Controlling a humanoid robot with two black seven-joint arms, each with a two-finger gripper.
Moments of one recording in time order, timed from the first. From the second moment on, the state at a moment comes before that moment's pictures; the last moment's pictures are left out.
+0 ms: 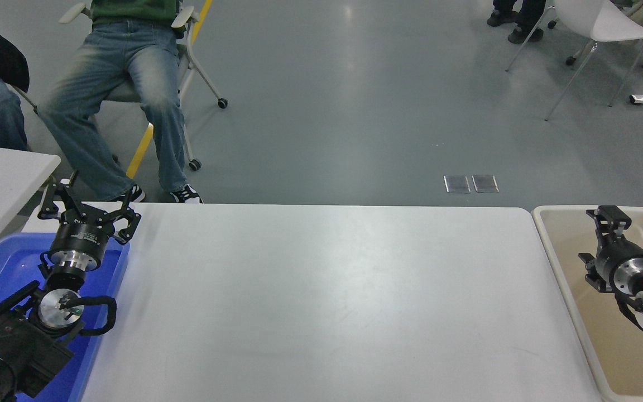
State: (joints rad) left arm -0.55 0.37 -0.85 -0.44 -0.20 -0.59 -0.49; right arm 0.54 -0.53 0.81 0.70 -0.36 -0.06 0.17
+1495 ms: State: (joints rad) left arm -0.55 0.37 -0.85 -0.44 -0.20 -0.59 -0.49; right arm 0.69 -0.12 0.76 0.29 -0.20 0.23 0.55
